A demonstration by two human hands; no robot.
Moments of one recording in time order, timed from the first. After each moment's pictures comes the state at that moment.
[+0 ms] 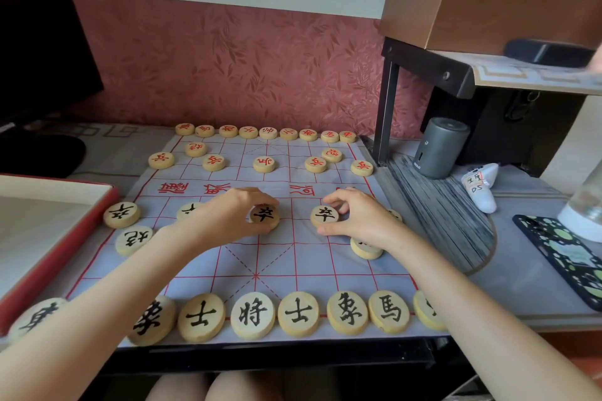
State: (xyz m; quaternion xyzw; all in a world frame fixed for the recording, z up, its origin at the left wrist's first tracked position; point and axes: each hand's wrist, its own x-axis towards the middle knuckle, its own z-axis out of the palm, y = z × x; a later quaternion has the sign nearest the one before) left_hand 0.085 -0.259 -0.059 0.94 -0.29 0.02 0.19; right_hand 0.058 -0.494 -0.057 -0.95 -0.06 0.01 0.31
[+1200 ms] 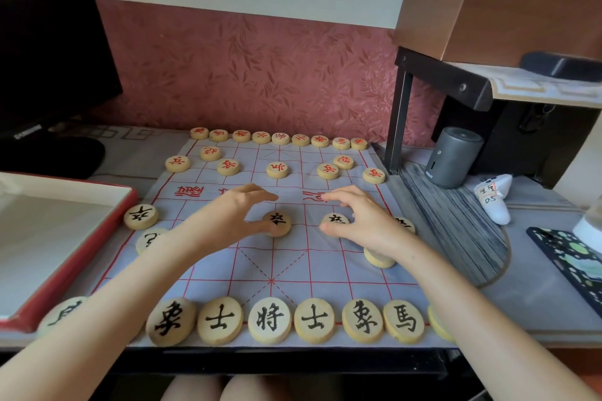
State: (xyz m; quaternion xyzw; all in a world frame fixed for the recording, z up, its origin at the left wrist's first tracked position) left_hand 0.077 -0.239 -0.054 0.94 -0.27 0.04 0.22; right_hand 0.053 -0.476 -0.050 -0.94 -0.11 -0.01 0.32
